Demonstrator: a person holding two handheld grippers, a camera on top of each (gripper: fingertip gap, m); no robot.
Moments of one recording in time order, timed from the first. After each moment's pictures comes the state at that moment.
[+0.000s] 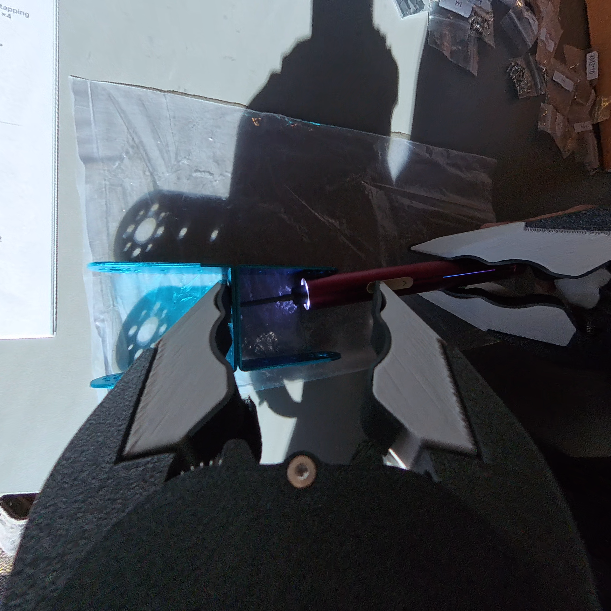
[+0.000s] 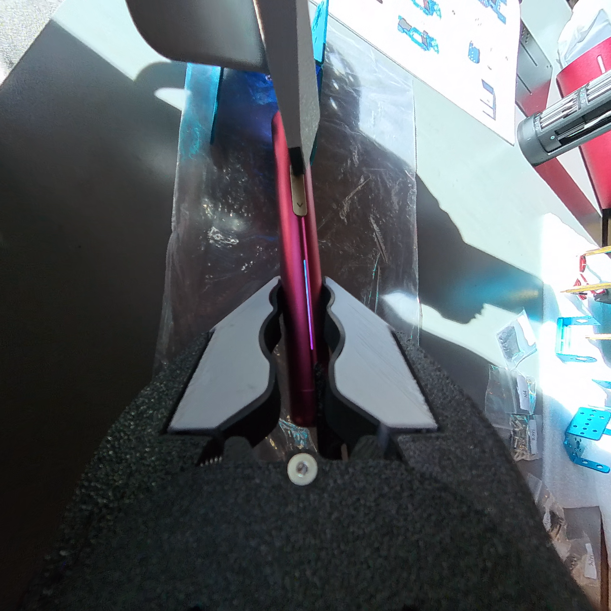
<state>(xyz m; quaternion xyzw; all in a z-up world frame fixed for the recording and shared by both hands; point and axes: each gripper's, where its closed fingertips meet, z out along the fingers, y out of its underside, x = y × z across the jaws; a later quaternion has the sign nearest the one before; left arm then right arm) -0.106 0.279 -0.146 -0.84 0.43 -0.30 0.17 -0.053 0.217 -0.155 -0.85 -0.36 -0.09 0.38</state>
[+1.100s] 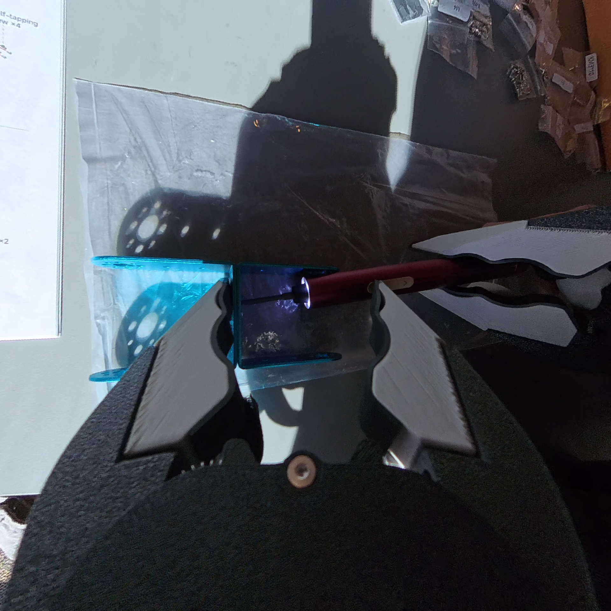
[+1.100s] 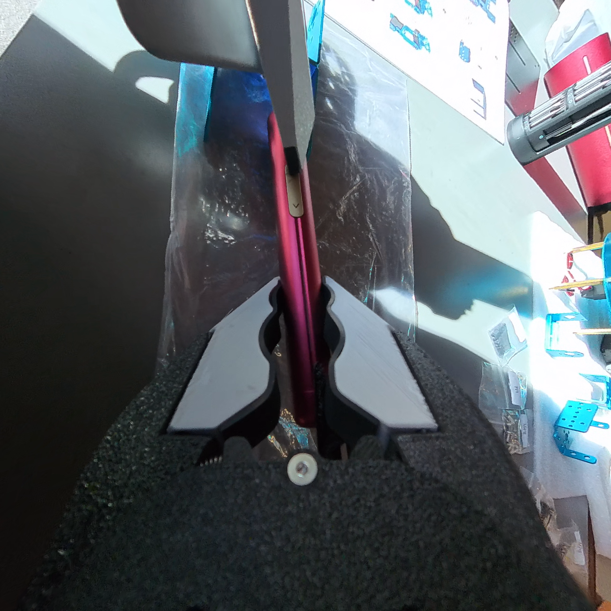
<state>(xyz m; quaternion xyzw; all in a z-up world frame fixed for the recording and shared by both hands) -0.106 0.281 -0.146 -0.83 0.43 -0.30 0.18 -0.052 0.219 -0.155 -0.85 -0.36 -0.10 0.38</state>
